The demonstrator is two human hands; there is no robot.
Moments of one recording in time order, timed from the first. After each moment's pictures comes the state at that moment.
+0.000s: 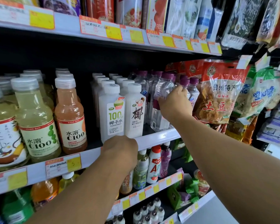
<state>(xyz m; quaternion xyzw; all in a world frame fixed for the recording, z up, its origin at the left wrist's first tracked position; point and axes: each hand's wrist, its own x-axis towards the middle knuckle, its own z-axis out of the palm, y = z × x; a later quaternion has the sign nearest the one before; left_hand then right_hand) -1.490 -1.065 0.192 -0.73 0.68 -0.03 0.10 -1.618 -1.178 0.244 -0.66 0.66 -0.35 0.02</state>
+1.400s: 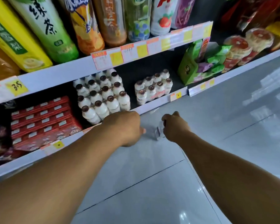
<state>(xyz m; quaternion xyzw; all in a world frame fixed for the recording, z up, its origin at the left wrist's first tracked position) -1.531 -1.004 -0.174 -0.68 0.66 0.26 0.17 -1.707 -1.056 -0.282 -0.71 0.65 0.11 0.27</state>
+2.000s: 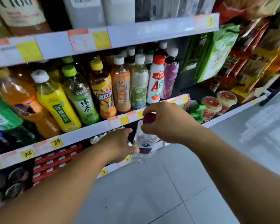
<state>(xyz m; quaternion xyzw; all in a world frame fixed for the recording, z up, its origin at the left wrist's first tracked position) -1.497 -1.019 -0.047 -0.71 0.62 0.33 -0.02 -1.665 -1.060 0.020 -0.82 0.50 -0.10 0.24</state>
